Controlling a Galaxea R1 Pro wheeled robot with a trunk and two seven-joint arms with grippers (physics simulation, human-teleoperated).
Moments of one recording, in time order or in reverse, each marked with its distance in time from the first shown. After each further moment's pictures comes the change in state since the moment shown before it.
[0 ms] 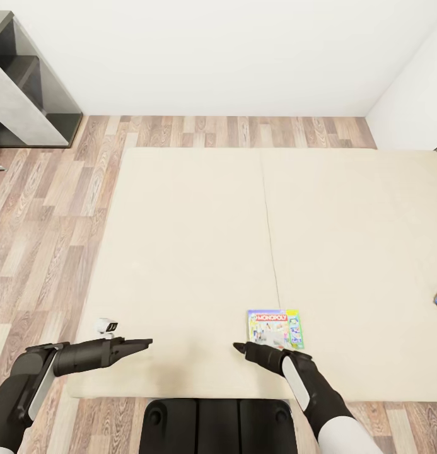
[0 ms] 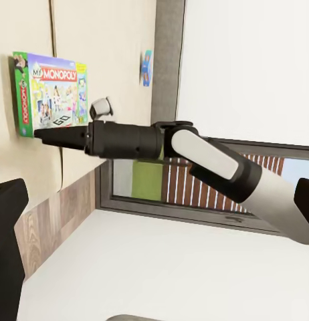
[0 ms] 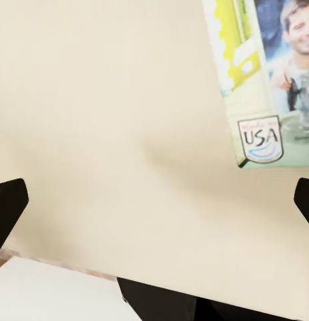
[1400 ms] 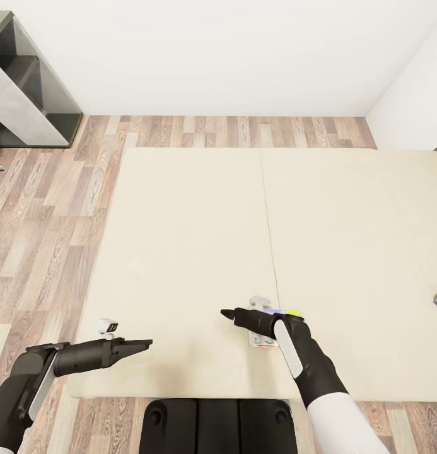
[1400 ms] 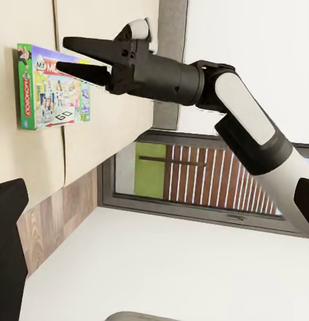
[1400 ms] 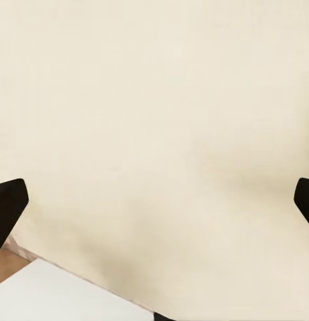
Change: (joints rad) left arm 0.000 0.000 0.000 0.000 -0.012 0.000 0.000; right arm -0.066 0.048 0.042 -0.268 -0.009 0.211 -0.012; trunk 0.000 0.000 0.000
